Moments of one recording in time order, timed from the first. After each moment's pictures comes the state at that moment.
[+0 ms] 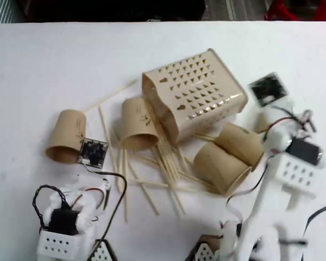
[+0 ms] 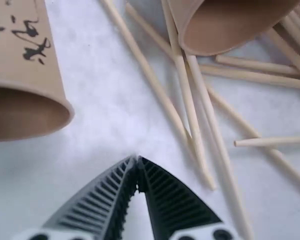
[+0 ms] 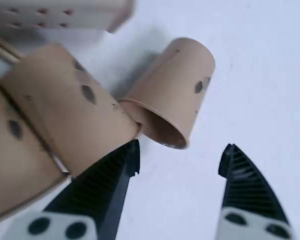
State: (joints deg) left arm 3.6 -103.6 97.2 73.2 -3.7; right arm 15.9 -42.6 36.8 66.1 48.7
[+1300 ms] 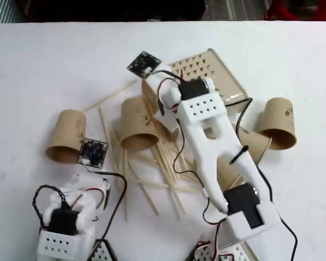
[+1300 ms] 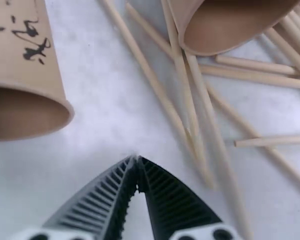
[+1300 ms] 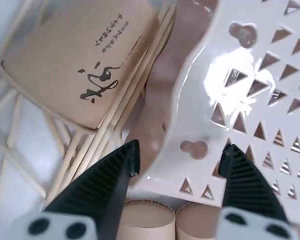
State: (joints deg) left arm 3.6 -103.6 97.2 73.2 -3.7; right arm -24.7 3.5 0.3 75.3 31.7
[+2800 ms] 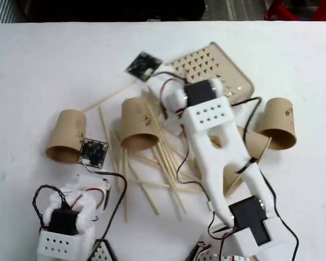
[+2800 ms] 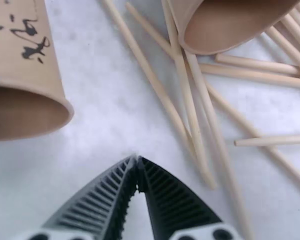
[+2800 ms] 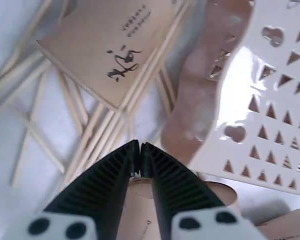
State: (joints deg) left arm 3.6 -103.6 97.2 73.4 -3.7; right arm -26.2 -4.1 0.9 82.8 32.3
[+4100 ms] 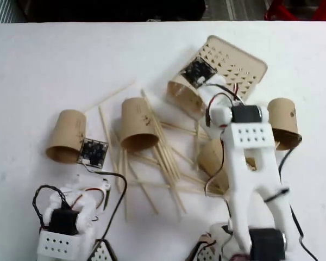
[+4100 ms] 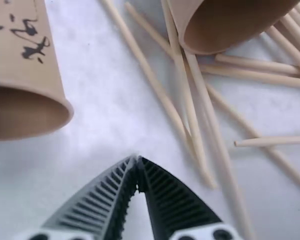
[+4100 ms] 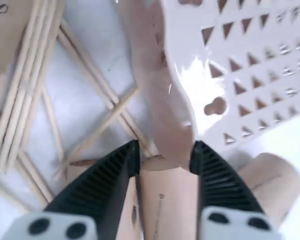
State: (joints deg) left arm 3.6 -103.6 97.2 73.4 -3.7; right arm -6.4 -22.5 25.4 65.0 40.7
